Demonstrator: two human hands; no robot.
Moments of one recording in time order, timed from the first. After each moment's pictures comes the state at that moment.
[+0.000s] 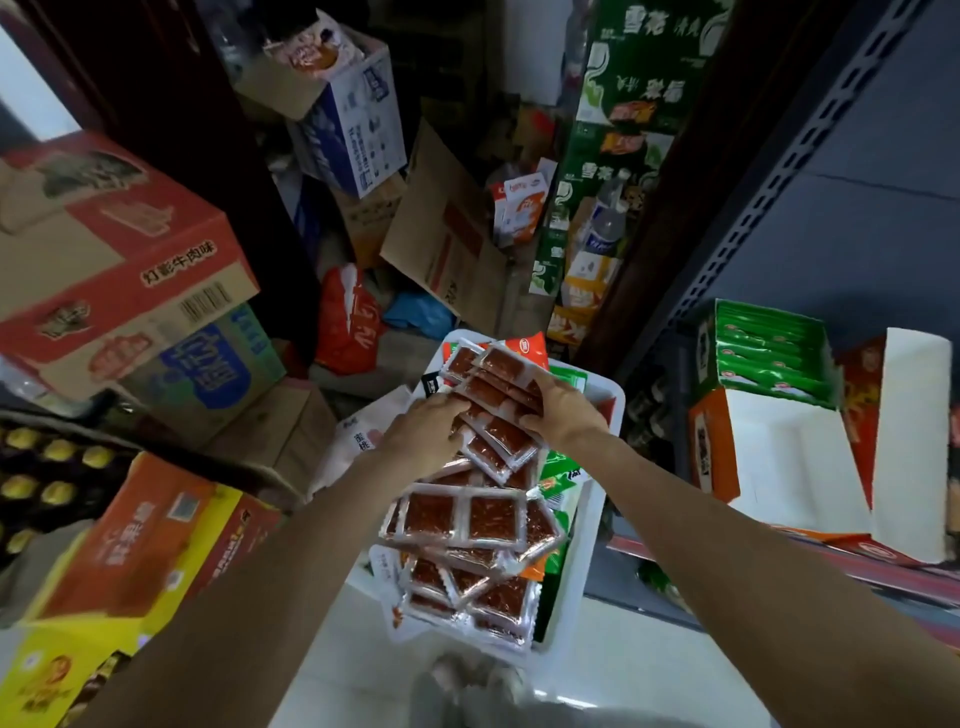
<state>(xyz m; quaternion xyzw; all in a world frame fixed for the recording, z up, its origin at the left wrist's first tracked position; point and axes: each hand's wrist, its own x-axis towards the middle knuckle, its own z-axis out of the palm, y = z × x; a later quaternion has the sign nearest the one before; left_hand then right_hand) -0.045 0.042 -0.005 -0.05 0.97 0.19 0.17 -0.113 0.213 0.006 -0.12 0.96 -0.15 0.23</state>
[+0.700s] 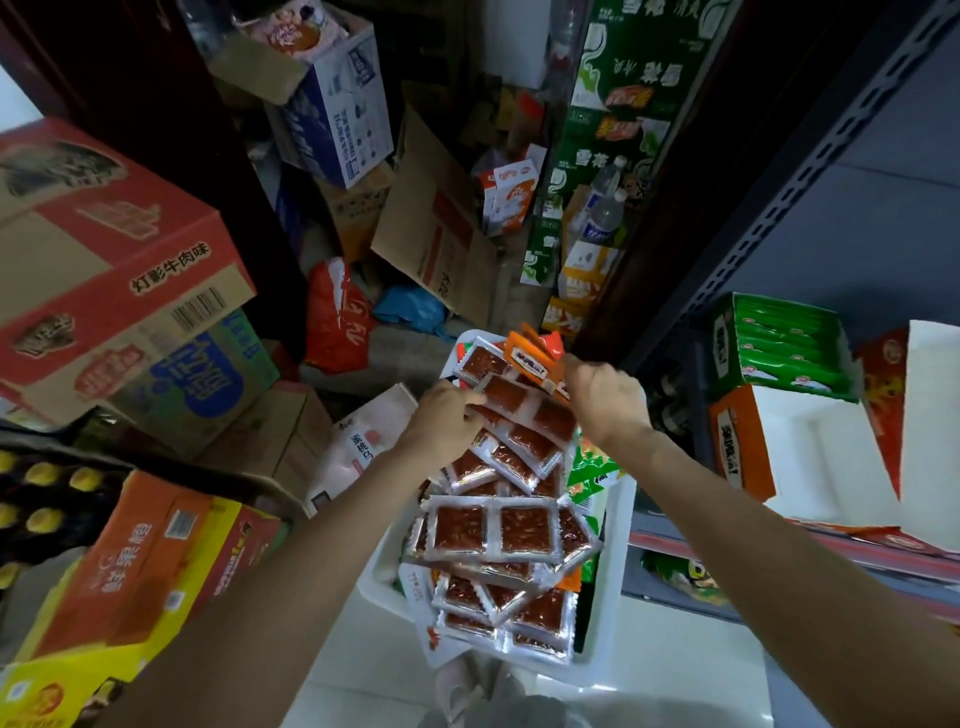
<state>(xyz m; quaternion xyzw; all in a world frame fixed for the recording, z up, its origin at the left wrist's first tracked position) -0.058 0.022 0.003 -0.07 0.93 0.34 0.13 -0.114 0.201 0.032 -0.17 0.98 0.04 0.06</state>
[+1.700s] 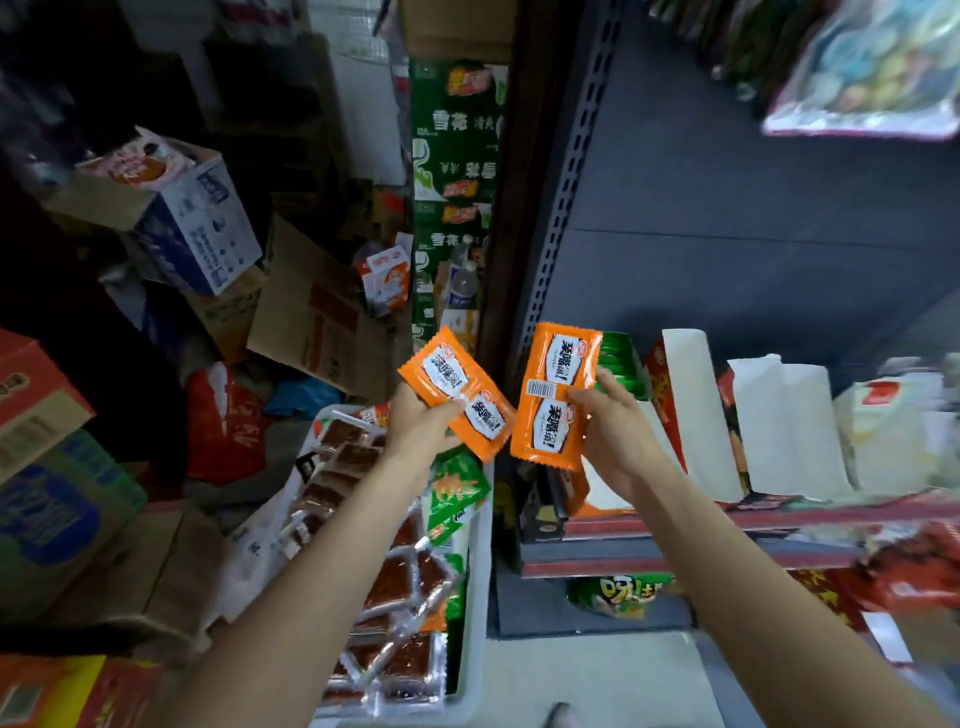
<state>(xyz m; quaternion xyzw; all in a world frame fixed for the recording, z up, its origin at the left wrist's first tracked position) -0.079 0.172 0.092 -0.15 0.64 0.75 0.05 -0.068 0.355 0.116 0.12 0.57 -0.81 0.07</state>
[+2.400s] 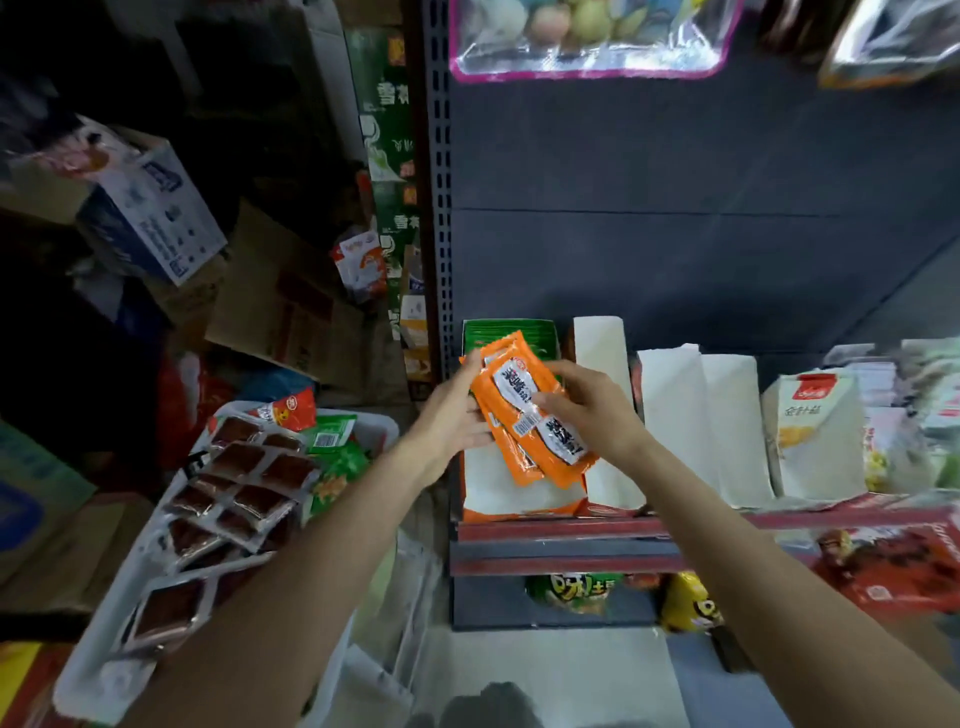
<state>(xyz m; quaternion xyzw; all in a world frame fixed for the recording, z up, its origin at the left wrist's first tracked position) -0.105 0.354 0.100 -0.13 0.63 0.73 0.20 -0.110 0.525 0.096 -0.07 0.89 -0.45 0.06</state>
